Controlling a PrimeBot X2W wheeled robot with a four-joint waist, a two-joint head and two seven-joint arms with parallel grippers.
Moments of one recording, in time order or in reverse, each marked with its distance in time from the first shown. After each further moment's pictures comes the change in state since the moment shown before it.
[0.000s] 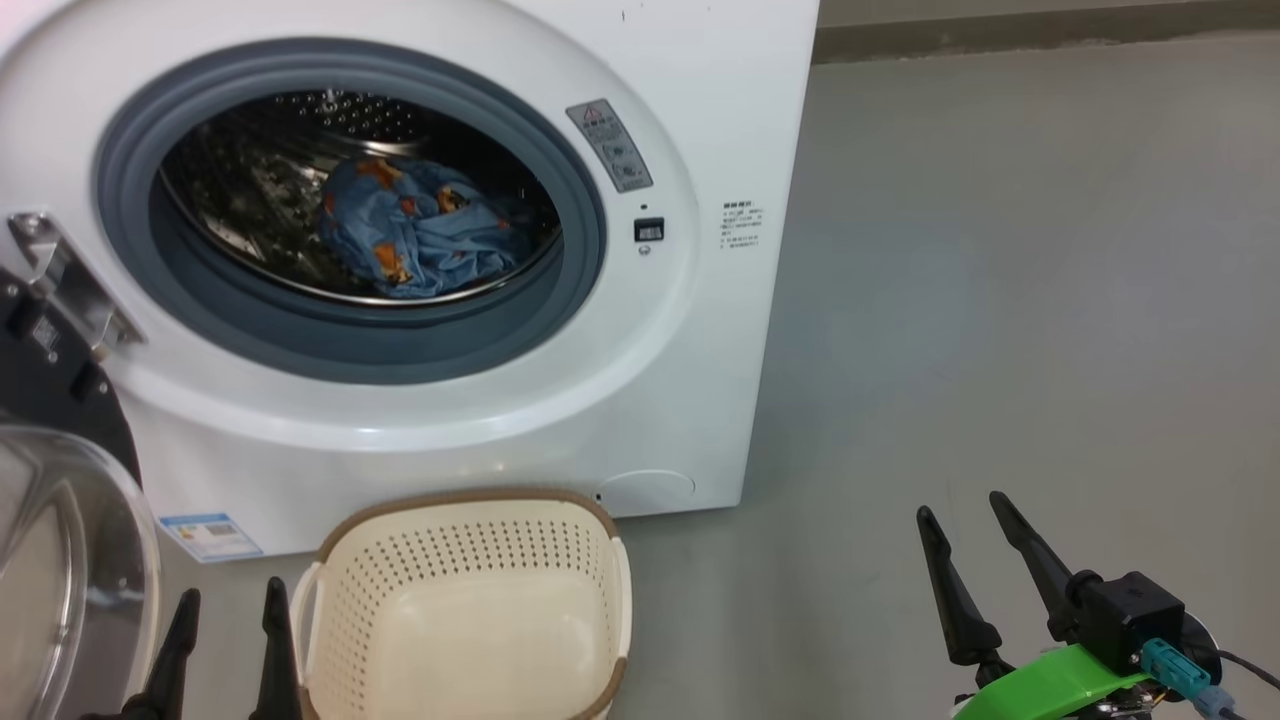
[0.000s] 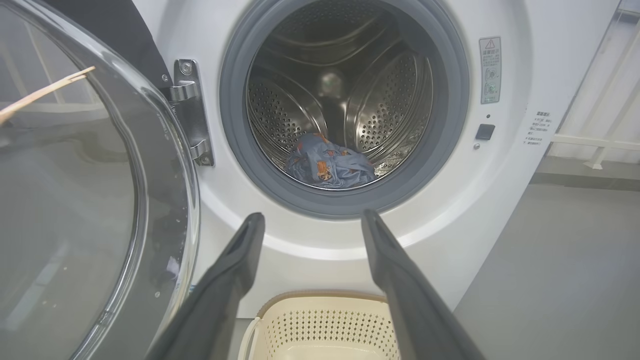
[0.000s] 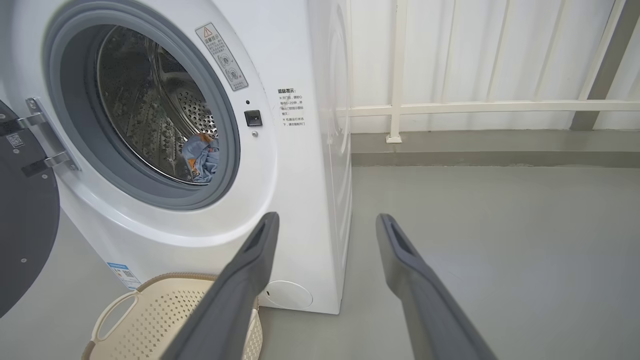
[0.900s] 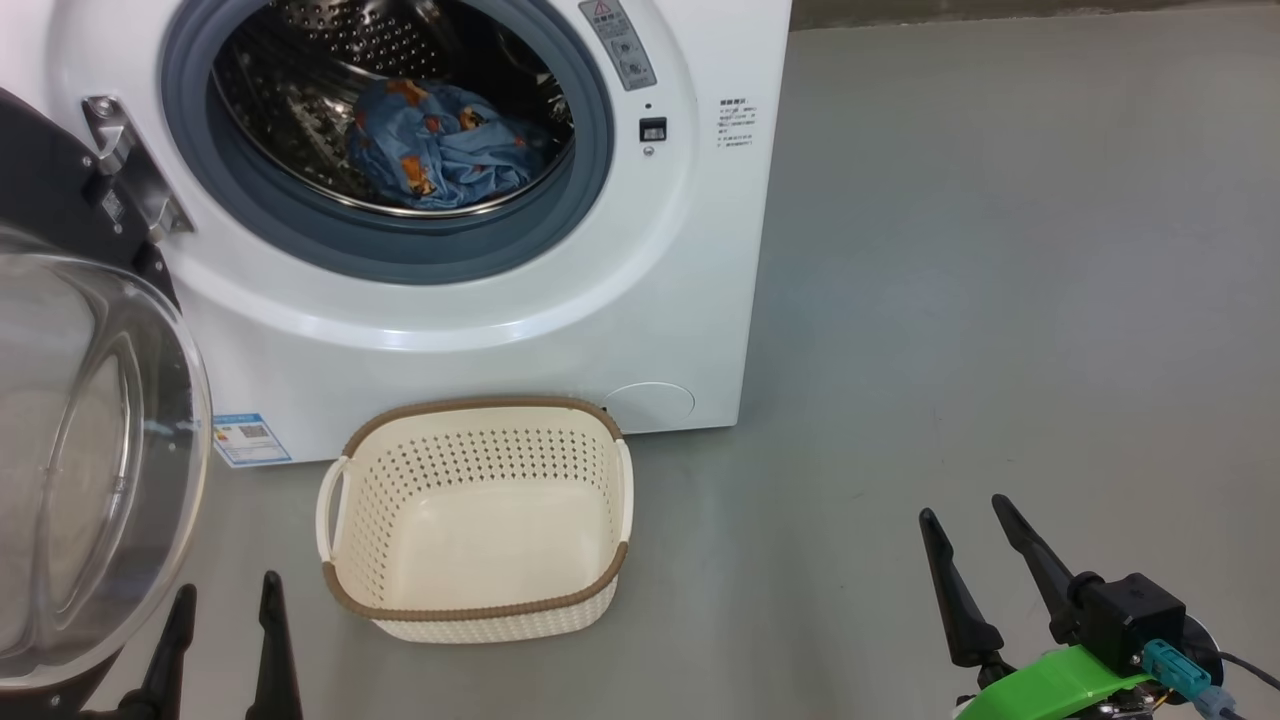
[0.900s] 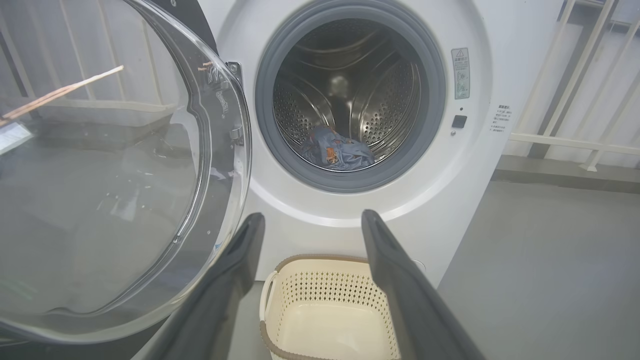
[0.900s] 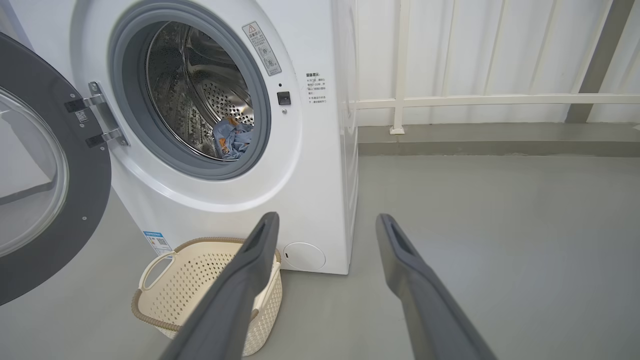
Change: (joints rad) left arm -0.009 -0.012 0.010 -0.001 0.002 0.000 0.000; right arm 0.000 0.001 -0.006 0.009 0.000 0.000 0.000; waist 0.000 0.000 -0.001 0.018
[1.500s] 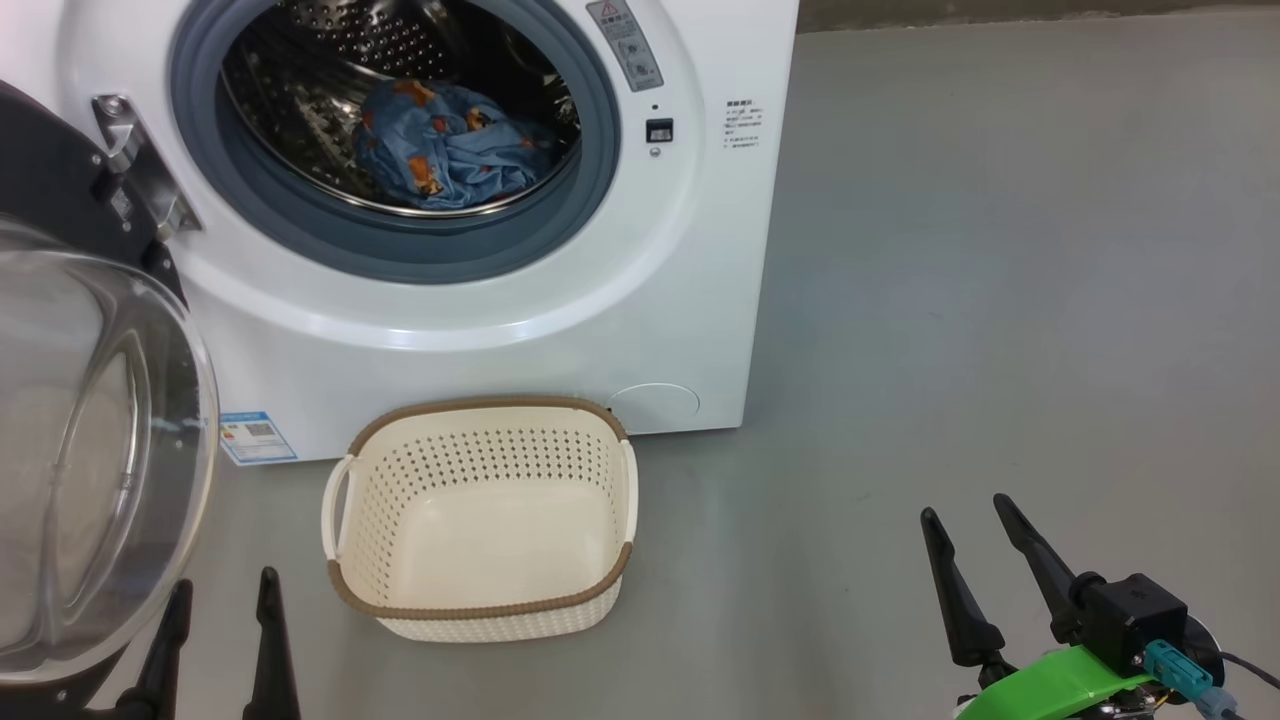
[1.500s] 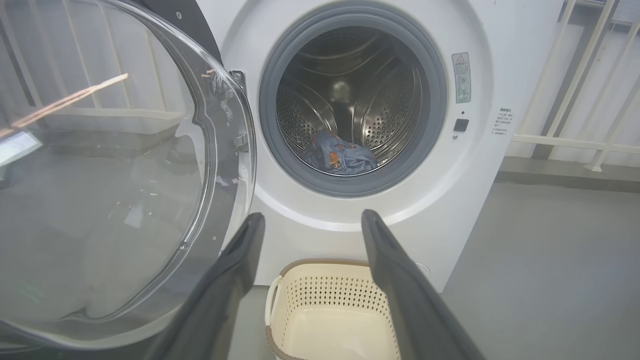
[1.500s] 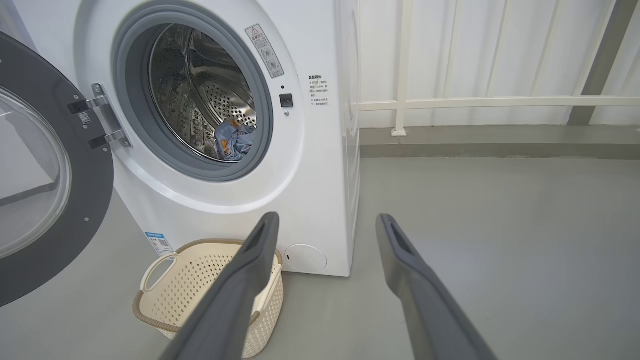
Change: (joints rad) left arm 0.000 -0.001 0.005 -0.012 0.018 0.000 0.000; right arm 0.000 0.000 -0.002 0.000 0.000 0.000 -0.005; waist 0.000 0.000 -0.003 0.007
